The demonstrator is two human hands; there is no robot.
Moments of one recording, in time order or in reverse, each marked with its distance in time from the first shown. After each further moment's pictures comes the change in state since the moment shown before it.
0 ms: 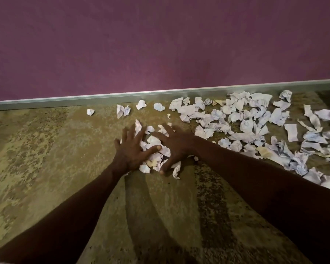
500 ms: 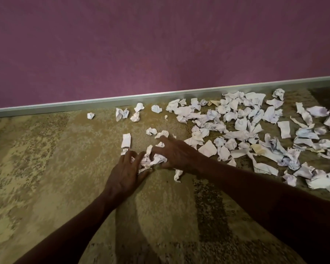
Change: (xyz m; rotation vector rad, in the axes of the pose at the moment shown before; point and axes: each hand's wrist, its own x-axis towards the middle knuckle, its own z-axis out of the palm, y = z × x) left_hand -0.069 -0.011 0.007 0.235 0.088 0.228; right_hand -0.029 -0.013 0.031 -0.075 0.482 -0.315
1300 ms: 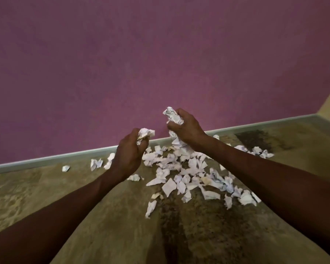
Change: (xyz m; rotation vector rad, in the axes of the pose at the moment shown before) left_hand 0.100 0.144 -0.182 -0.548 0.381 0.191; right_hand -0.069 0.023 -0.242 0.775 0.706 0.623
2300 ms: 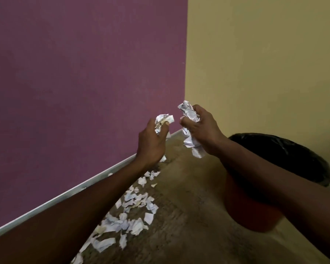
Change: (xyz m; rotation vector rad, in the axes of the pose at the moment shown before) left_hand 0.052 0.417 0.167 -0.604 -0.178 0.297; right_hand -0.178 -0.054 -0.385 -0.118 0.699 -0.005
